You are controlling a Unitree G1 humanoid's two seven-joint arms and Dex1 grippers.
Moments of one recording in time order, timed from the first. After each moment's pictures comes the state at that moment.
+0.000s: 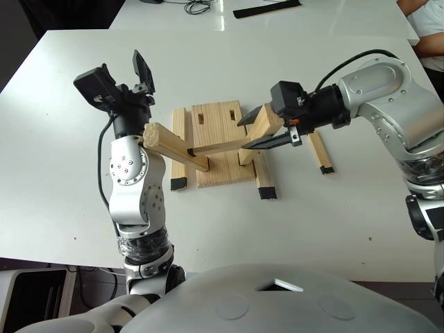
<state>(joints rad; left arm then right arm) -0.13 -0.01 0.13 -0.54 -0.21 0.35 0.24 -0.75 -0.69 0.42 -0.26 0.46 0.62 1.22</state>
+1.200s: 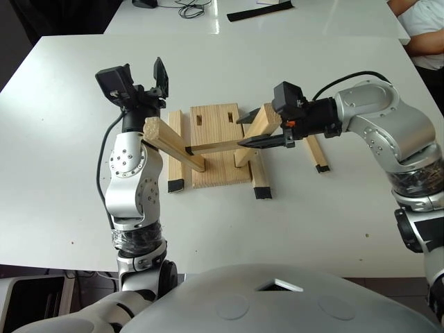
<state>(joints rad) -0.15 0.06 0.15 -0.47 -0.26 0.42 0.08 -0.62 -0.62 0.36 -0.24 0.49 0.63 1.10</state>
